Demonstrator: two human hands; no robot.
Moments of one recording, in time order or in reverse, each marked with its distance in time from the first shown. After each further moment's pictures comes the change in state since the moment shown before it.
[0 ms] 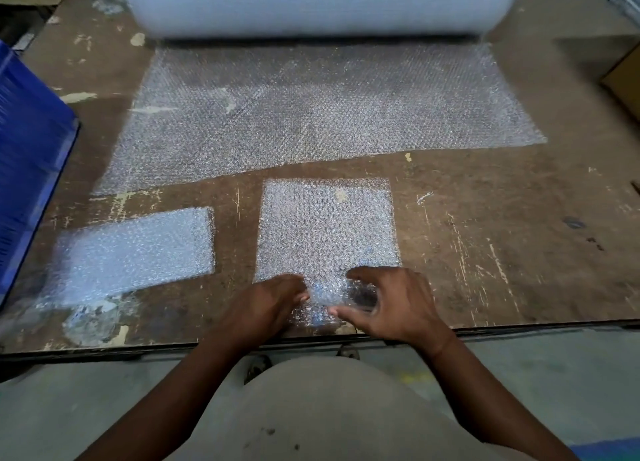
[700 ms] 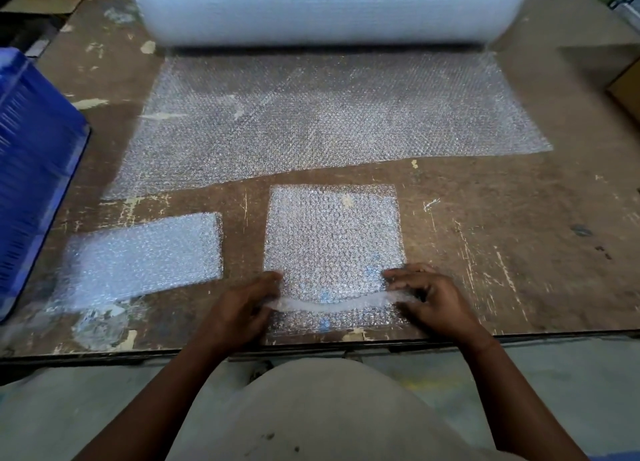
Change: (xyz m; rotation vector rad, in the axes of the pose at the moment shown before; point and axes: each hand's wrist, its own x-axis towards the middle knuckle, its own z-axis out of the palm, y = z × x) left_hand -0.026 -0.036 -0.020 -0.070 0.188 -0.093; right_hand -0.007 0.081 0.020 0.595 0.020 0.063
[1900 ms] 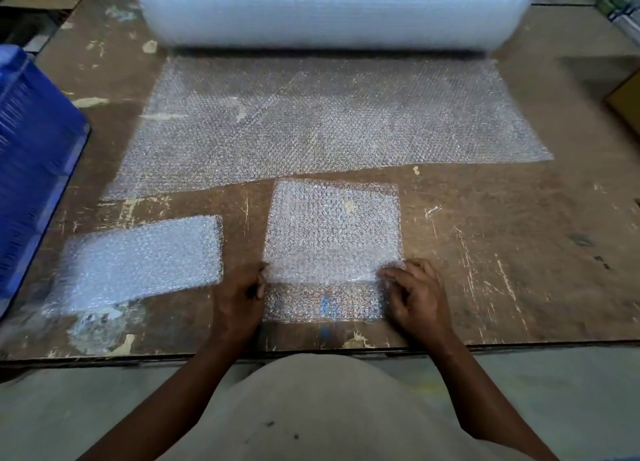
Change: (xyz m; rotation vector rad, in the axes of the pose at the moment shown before) left_hand 0.019 0.015 0.019 -0.173 0.481 -0.183; right_hand 0.015 0.000 0.036 -0.428 0.324 -0.169
